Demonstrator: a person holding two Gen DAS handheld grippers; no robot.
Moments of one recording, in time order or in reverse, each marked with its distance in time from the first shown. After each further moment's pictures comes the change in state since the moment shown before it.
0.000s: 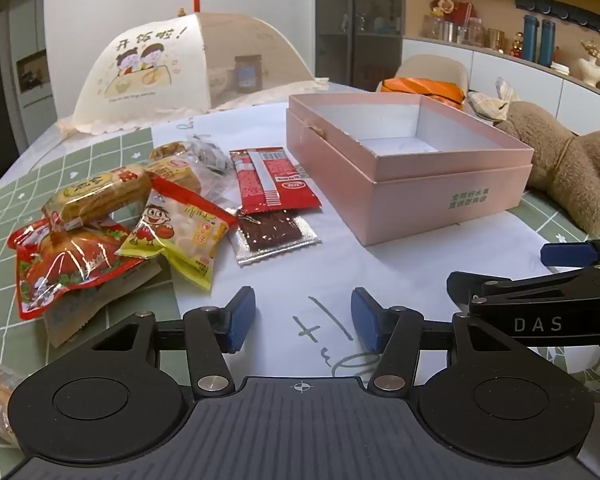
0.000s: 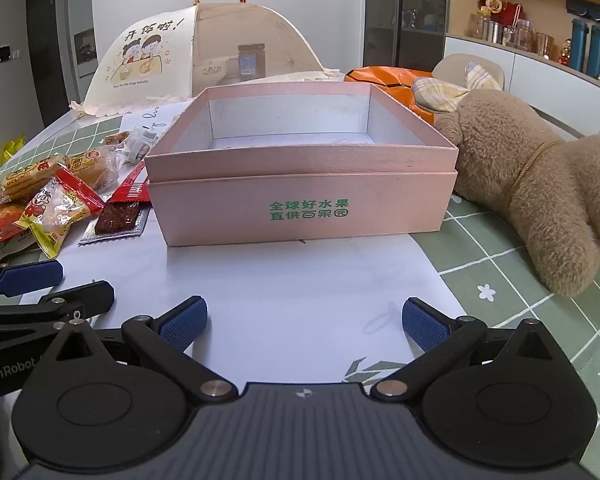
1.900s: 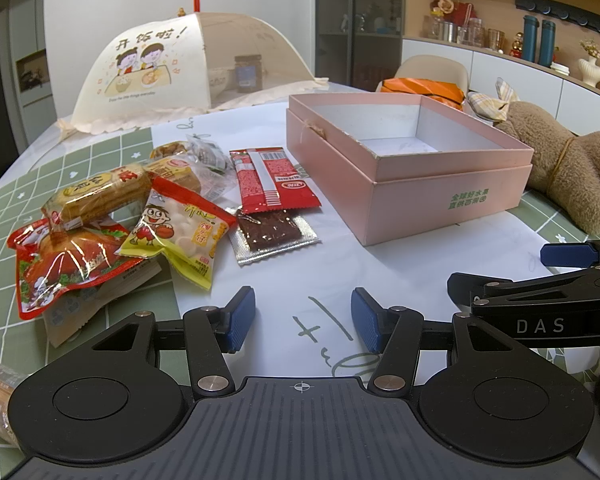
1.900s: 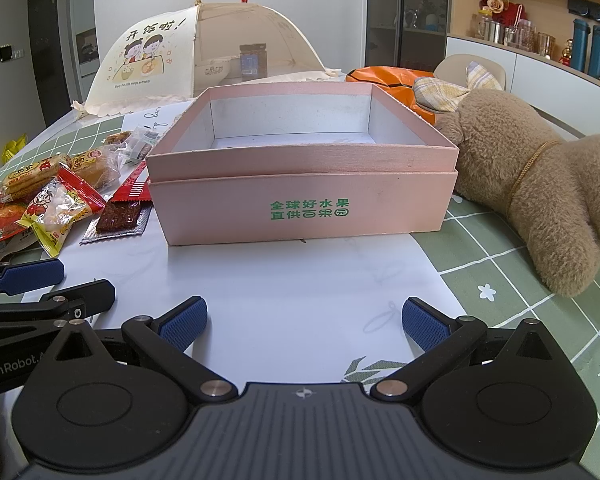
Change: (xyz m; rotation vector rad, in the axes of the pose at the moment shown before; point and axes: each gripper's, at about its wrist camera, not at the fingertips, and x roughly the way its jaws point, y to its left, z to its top) left arm 0.000 0.000 0.000 0.001 0.000 0.001; right arm 0.000 0.000 0.000 -0.002 -0.001 0.005
